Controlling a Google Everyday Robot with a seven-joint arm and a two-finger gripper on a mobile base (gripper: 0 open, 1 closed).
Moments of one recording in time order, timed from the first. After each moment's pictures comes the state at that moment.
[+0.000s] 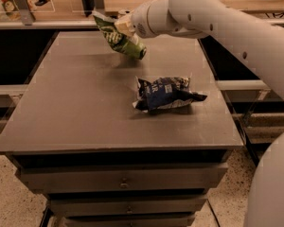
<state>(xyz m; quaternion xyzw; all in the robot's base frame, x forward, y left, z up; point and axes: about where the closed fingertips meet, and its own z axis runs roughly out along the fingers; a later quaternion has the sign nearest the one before) 0.759 0.052 0.945 -0.45 0.69 0.15 0.54</state>
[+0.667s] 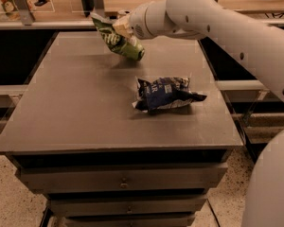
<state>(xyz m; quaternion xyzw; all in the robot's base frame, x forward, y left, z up) 0.758 0.057 0.941 -0.45 0.70 0.15 0.54</state>
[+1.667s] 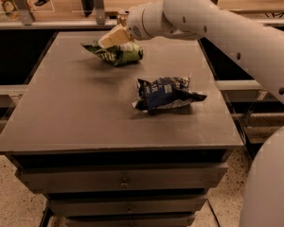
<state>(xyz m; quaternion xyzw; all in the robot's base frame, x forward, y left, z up) 0.757 0.064 0.939 -0.45 0.69 0.16 0.54</state>
